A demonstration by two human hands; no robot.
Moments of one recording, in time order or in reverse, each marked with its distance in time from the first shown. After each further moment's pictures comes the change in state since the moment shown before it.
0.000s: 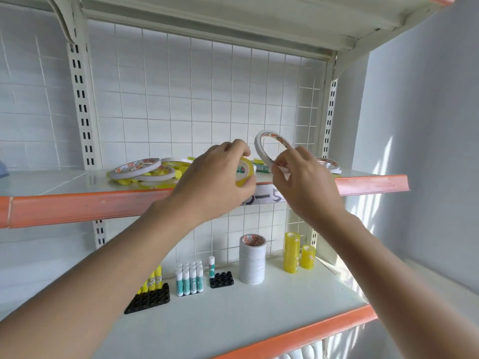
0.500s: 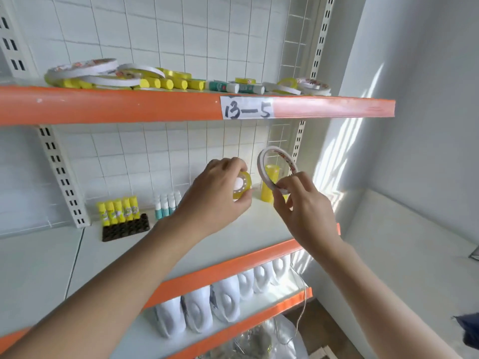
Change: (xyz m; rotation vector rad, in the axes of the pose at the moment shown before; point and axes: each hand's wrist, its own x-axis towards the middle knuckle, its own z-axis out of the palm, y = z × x) left_hand -0.117 0.002 0.099 -0.251 -0.188 -0.063; right_hand -0.177 0.008 0.013 -0.039 -0.122 0.112
